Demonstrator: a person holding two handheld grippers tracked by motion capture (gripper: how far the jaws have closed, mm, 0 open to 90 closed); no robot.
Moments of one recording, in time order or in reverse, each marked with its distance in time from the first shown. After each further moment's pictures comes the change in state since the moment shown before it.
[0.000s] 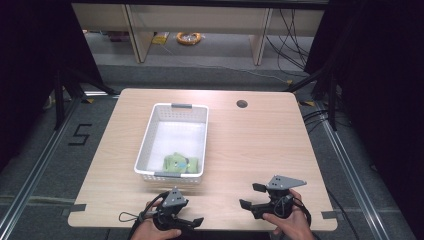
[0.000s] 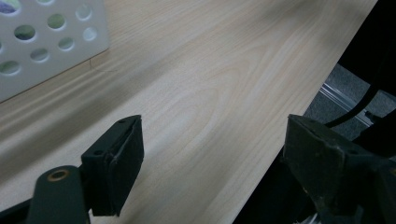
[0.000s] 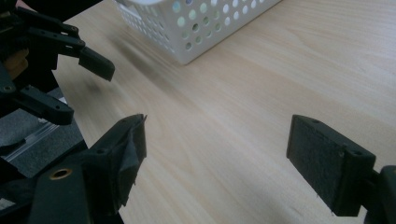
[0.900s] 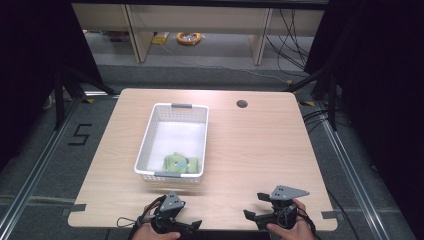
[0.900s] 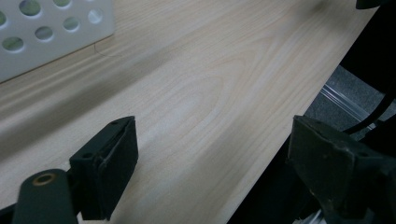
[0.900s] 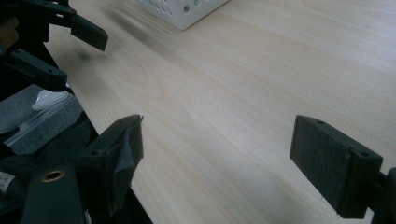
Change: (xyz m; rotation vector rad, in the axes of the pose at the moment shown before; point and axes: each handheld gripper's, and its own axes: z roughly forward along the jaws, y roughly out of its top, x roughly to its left) left arm 0.001 -0.011 -0.001 -0.007 0.017 -0.007; right arm 0.003 -0.025 -0.007 0.037 -0.028 -0.023
